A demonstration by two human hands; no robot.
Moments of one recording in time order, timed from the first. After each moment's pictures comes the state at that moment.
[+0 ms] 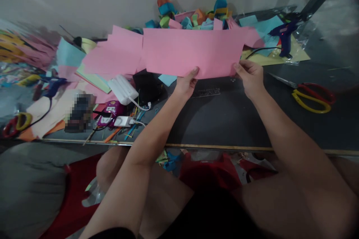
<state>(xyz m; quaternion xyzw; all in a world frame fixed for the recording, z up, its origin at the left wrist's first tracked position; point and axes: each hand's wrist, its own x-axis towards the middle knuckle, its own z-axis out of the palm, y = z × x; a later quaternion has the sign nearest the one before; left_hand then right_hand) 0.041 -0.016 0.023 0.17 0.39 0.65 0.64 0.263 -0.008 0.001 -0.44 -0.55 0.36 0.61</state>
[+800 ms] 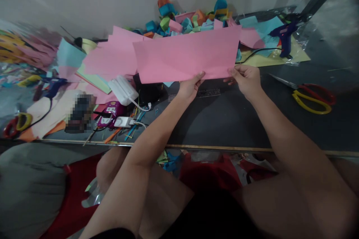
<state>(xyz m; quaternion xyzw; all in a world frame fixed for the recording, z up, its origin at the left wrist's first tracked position) 0.058 -0.028 0.034 0.12 0.42 0.63 0.64 0.256 -0.016 0.005 -0.45 -0.56 0.42 0.56</state>
